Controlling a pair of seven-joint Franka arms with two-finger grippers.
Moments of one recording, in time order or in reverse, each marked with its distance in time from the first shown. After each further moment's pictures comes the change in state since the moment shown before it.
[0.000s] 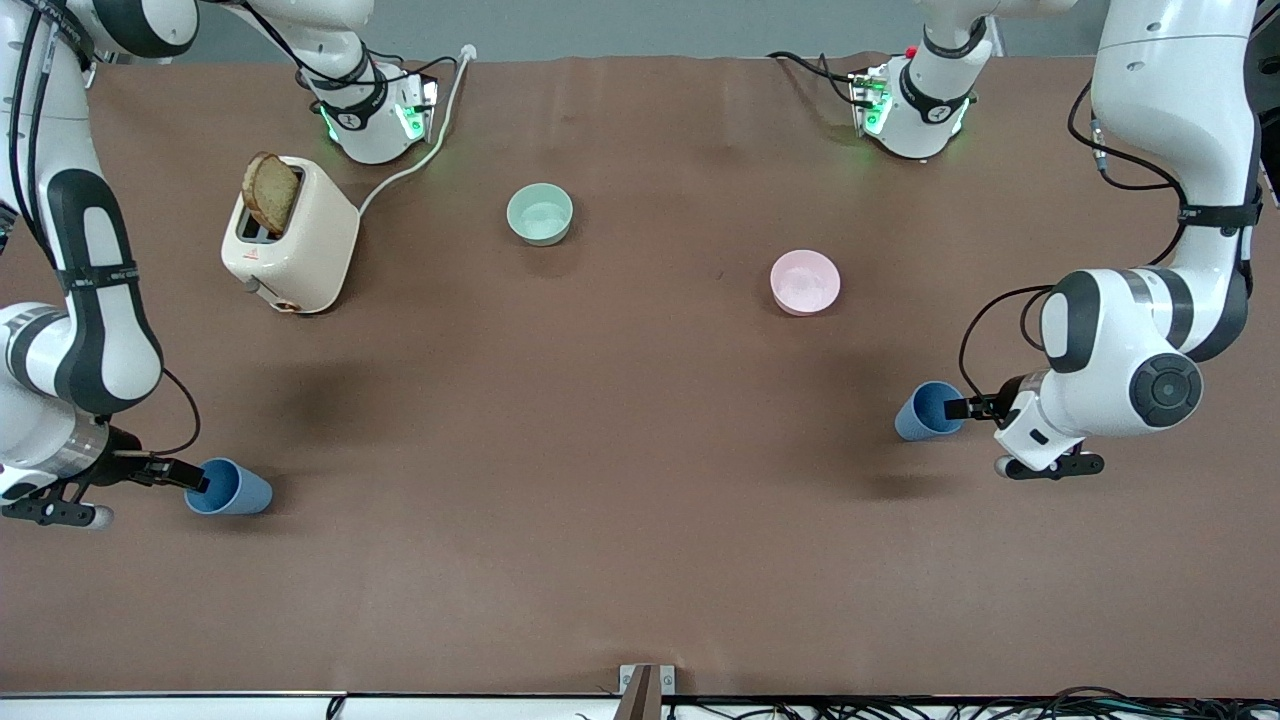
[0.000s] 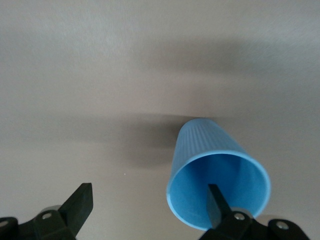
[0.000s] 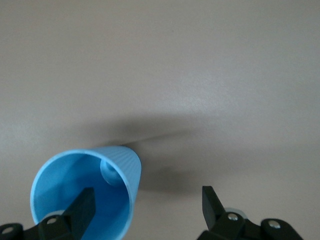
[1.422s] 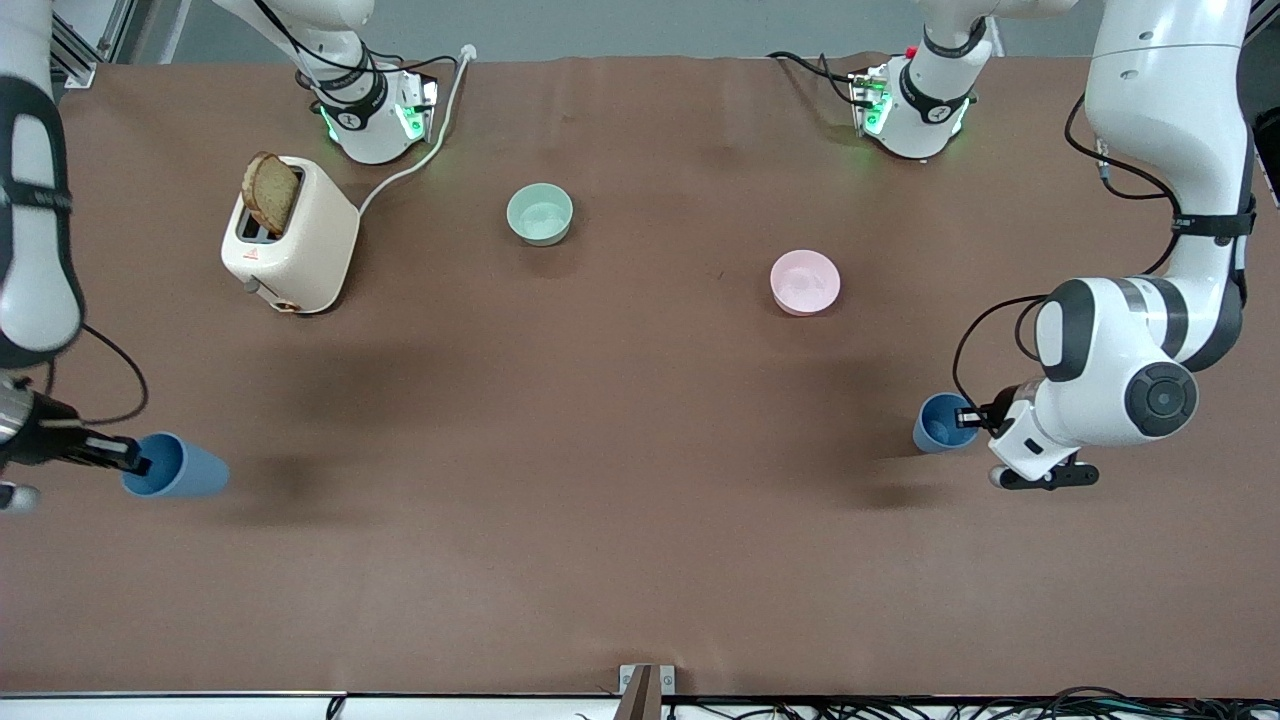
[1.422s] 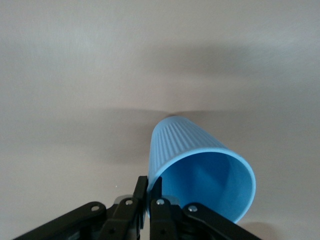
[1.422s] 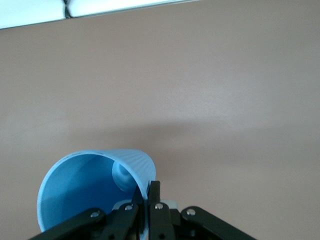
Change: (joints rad) left arm -0.015 0.019 -0.016 0.109 -0.012 -0.029 0.008; right arm 0.025 -0.257 0.011 0.051 -0.011 -0.301 -0.002
